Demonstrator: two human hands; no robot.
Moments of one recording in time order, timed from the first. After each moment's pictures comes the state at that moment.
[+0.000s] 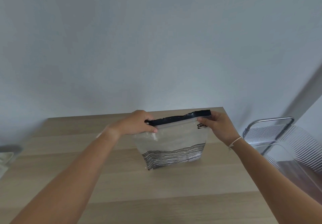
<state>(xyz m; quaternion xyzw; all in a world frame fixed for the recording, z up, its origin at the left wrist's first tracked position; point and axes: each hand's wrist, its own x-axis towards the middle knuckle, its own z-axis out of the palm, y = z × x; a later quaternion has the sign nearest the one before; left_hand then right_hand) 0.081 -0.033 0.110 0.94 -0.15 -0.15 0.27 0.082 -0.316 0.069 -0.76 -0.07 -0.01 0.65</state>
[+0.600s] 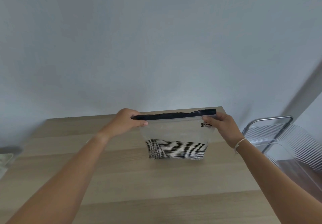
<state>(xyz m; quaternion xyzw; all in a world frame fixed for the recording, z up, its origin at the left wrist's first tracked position) 0.078 -0.009 0.102 0.91 -0.07 -0.05 0.42 0.082 -0.330 0.060 -0.74 -0.02 -0.01 0.67</state>
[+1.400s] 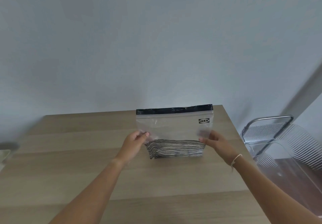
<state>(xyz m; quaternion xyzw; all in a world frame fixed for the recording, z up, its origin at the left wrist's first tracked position) 0.049 -0.031 -0.002 0.79 0.06 -0.03 0.61 0.064 -0.329 -0.001 -0.73 -0.01 0.11 0.68</state>
